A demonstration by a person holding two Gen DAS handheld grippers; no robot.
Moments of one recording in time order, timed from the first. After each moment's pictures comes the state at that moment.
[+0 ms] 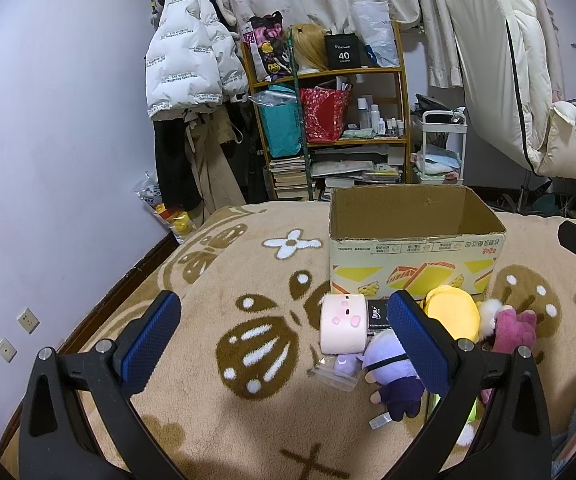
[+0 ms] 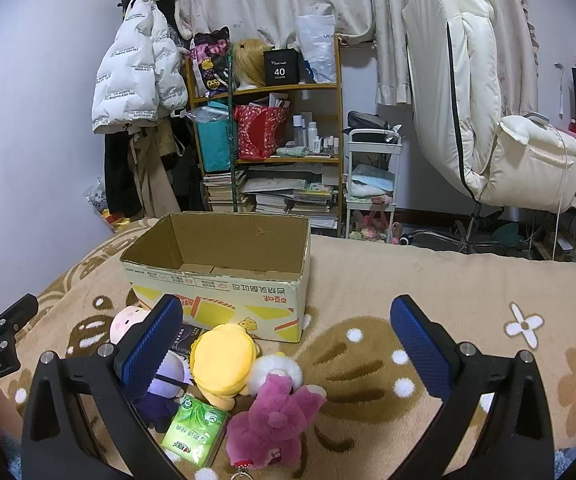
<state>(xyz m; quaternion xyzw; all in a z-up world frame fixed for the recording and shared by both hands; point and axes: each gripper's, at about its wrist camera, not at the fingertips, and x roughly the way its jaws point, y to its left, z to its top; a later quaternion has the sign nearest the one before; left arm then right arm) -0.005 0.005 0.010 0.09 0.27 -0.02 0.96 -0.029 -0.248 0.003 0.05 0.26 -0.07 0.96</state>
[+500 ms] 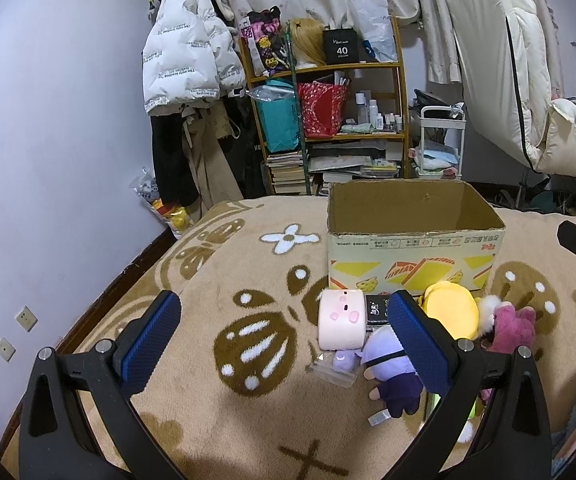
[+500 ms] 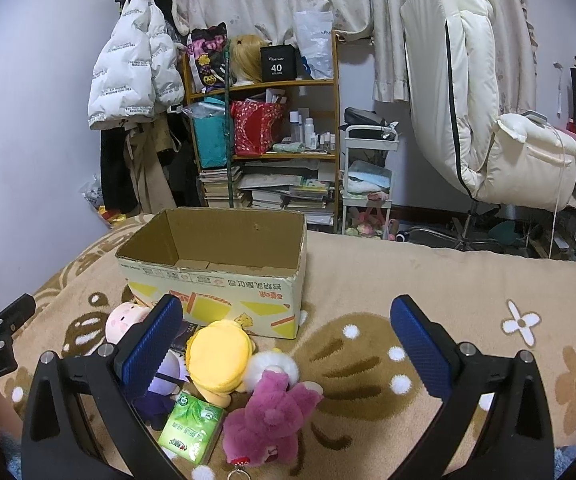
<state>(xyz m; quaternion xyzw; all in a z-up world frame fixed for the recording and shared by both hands) -0.002 0.009 0.004 0.09 0.28 -0.02 0.96 -0.030 -0.246 -0.007 0.05 0.26 -0.08 0.96</state>
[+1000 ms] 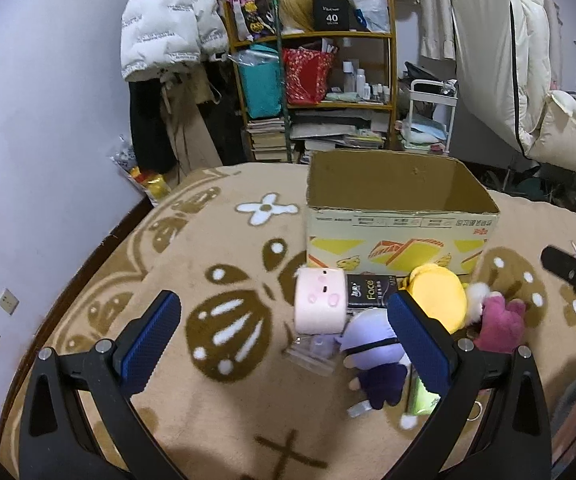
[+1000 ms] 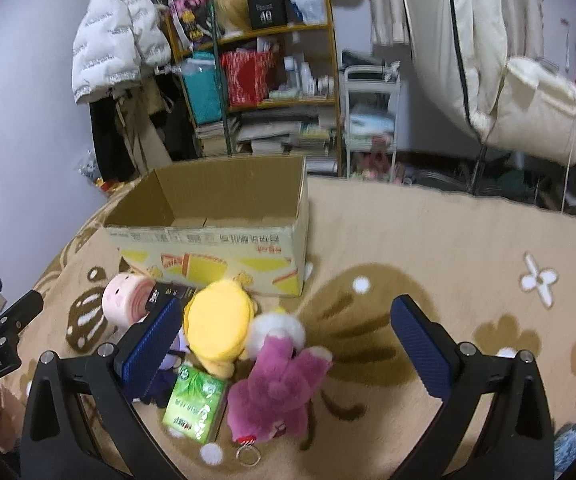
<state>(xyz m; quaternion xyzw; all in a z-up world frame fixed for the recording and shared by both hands) 0.026 -0.004 -0.009 0.08 0.34 -0.05 0.93 -0.006 -0.261 -0.035 0.11 0.36 -0.06 0.92</state>
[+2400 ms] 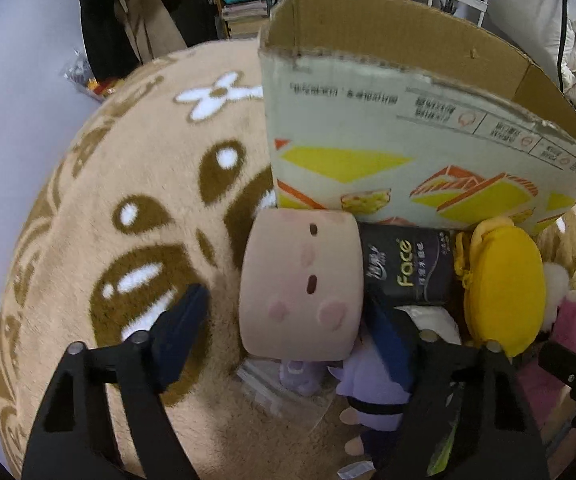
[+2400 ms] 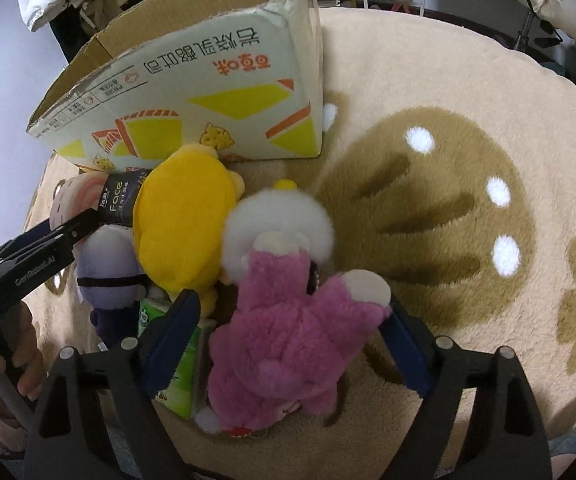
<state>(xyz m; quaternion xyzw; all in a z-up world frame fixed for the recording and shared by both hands) 0.135 -0.040 -0.128 0.08 0.53 -0.05 0.84 0.062 -0.260 -0.143 0.16 0.58 -0.01 0.80</state>
